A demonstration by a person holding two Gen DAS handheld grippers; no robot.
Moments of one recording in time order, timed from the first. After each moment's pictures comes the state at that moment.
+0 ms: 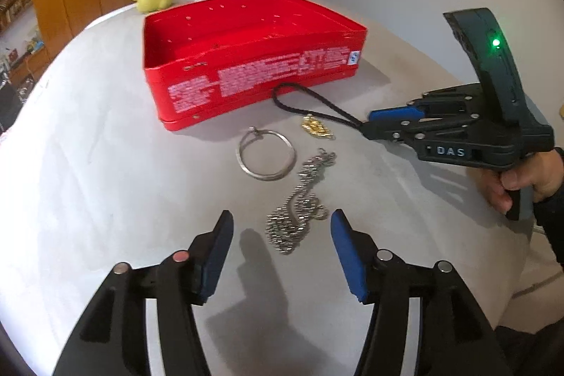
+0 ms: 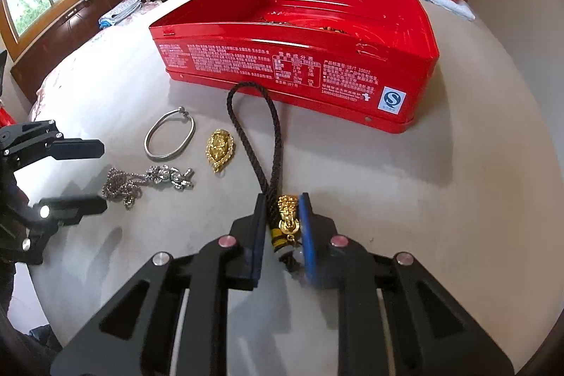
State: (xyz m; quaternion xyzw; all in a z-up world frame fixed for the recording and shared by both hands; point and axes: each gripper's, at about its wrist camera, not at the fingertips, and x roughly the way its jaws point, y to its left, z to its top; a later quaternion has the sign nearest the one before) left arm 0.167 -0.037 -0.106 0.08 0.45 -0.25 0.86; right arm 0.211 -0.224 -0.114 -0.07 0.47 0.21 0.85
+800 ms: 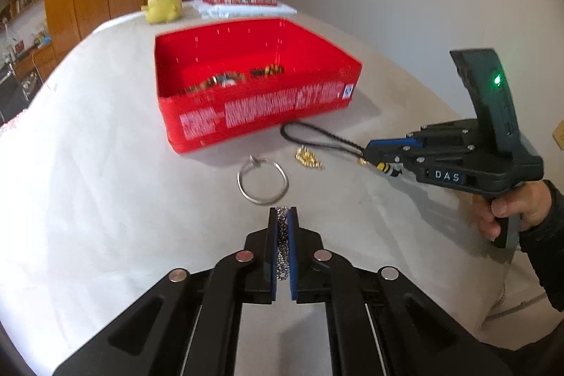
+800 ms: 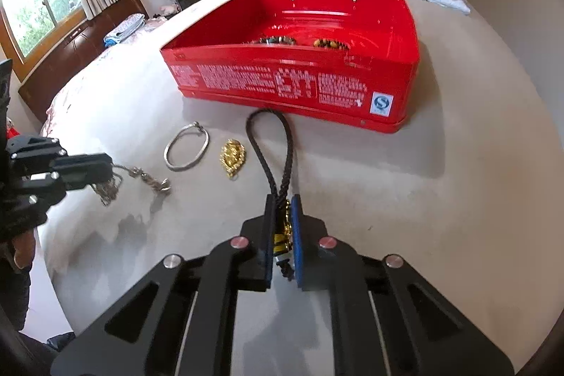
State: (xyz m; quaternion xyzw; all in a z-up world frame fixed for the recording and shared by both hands) left arm 0.159 -0.029 -0.070 0.05 0.42 -0.24 0.87; right arm 0.202 -0.235 -0.094 -0.03 0.46 0.22 0.86
